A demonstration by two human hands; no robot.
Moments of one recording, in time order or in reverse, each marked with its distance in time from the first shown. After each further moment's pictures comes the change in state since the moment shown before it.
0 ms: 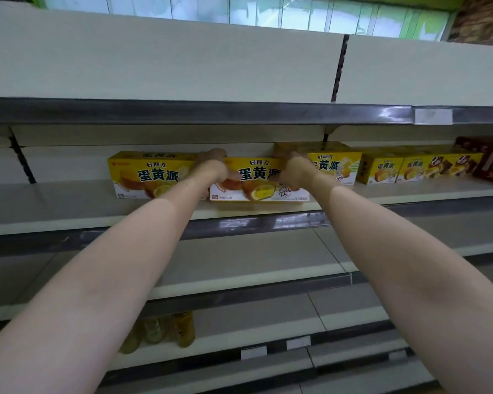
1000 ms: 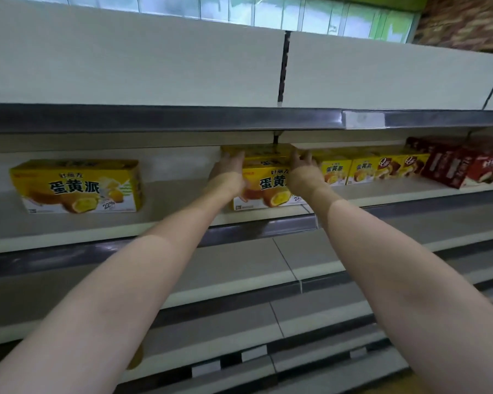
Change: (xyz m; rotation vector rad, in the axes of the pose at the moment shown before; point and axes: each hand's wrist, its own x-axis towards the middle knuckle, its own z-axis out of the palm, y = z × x) left_hand 0.018 0.137 0.117 0.019 0.082 0.275; right_hand 0.040 0.150 -0.036 -0.177 0.232 0.068
